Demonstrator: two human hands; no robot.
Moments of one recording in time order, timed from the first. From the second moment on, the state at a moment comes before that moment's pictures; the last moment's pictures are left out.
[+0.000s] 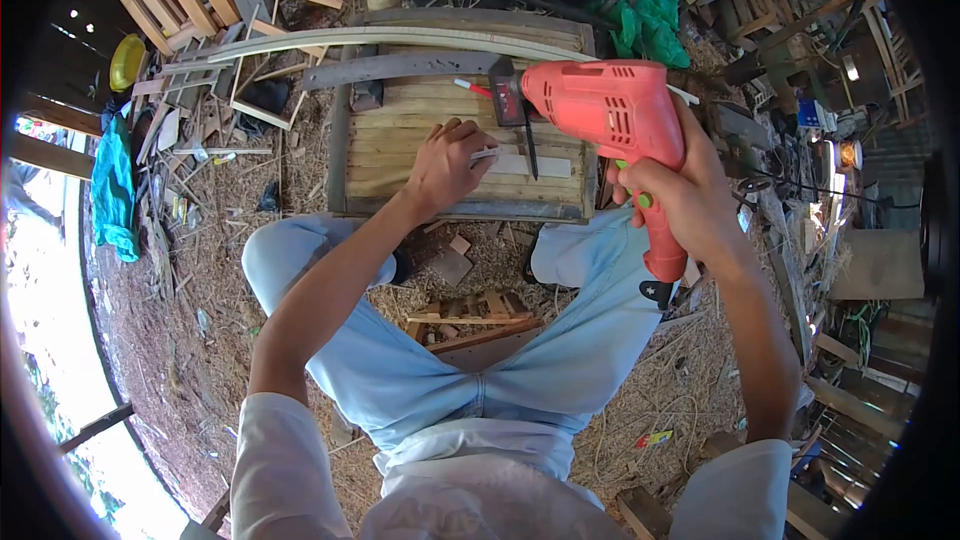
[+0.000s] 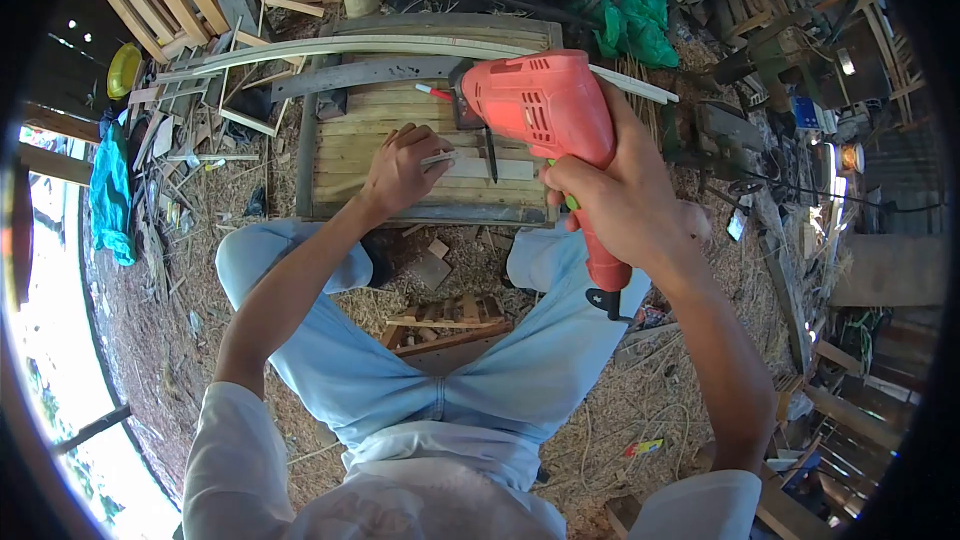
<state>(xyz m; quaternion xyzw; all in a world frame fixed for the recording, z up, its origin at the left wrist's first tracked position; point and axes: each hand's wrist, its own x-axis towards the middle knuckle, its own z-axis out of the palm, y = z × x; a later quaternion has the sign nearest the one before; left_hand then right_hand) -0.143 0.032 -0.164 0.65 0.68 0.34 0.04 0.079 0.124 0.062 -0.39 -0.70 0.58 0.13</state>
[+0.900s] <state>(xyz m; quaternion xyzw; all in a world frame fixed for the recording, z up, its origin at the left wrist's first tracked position) -0.150 0.020 -0.173 0.61 0.72 0.32 0.10 0.071 0.121 0.109 -0.42 -0.73 0.54 0.02</state>
